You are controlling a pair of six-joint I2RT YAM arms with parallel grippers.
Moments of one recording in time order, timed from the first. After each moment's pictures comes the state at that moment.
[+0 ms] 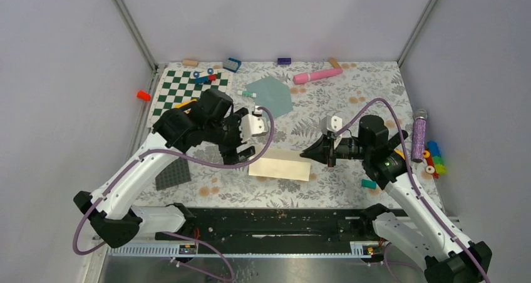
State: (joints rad) left arm -0.73 1.22 1.44 -1.14 0.33 0.57; right arm 0.42 0.82 0.72 -0.22 -0.99 -0.26
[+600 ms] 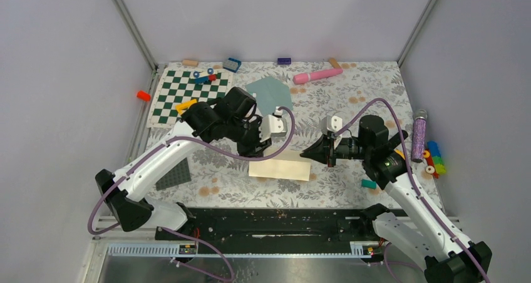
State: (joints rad) left arm -0.80 1.38 1.49 -1.09 0.44 0.53; right arm 0.42 0.82 0.72 -0.22 -0.99 -0.26
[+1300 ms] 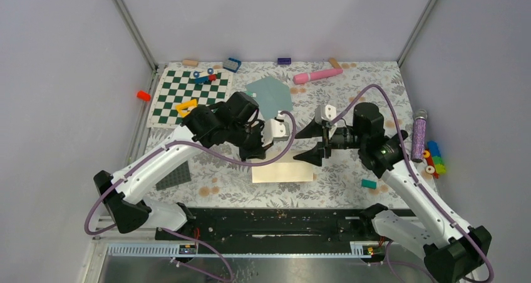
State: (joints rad) left arm -0.84 1.35 1.47 -1.06 0.44 0.48; right arm 0.45 0.92 0.84 -0.22 -1.01 -0.24
